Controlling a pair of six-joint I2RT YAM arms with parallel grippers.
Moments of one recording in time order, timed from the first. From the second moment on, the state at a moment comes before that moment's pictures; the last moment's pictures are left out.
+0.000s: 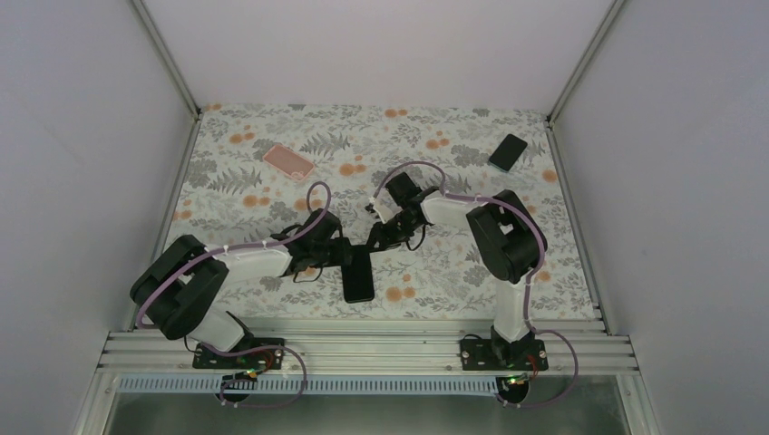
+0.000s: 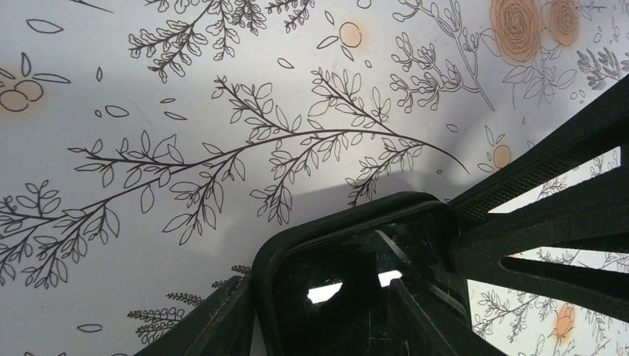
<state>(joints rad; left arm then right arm) -0.70 1.50 0.60 -0.06 0.10 -0.77 0.61 1.98 1.17 -0.47 -0.68 0.14</state>
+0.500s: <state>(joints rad) -0.71 1.51 0.64 -0.11 0.07 -0.77 0.67 2.00 1.22 -0.53 -0.52 0.15</state>
